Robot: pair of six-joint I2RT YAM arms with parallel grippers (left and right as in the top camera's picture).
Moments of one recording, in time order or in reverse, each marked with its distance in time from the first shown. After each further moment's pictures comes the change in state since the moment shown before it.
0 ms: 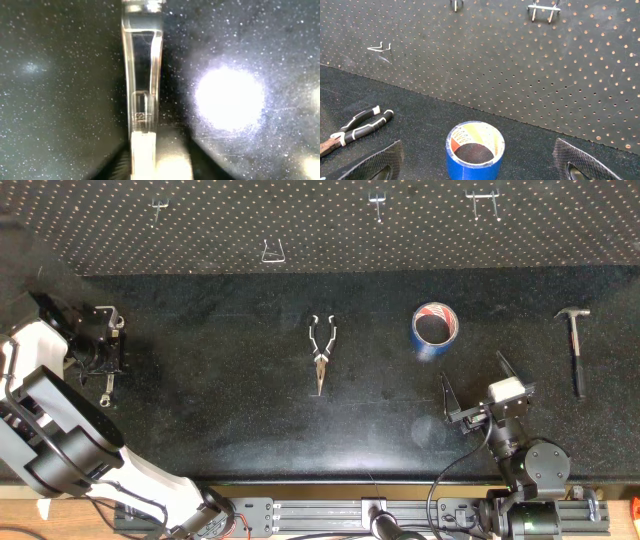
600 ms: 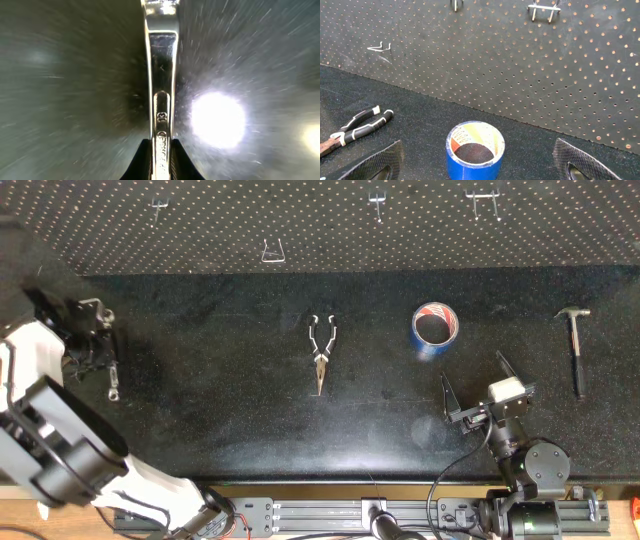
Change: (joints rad) left arm -0.008 -0.099 0.002 0.010 0.006 -0.201; right arm 0.000 0.000 0.000 0.000 0.000 0.000
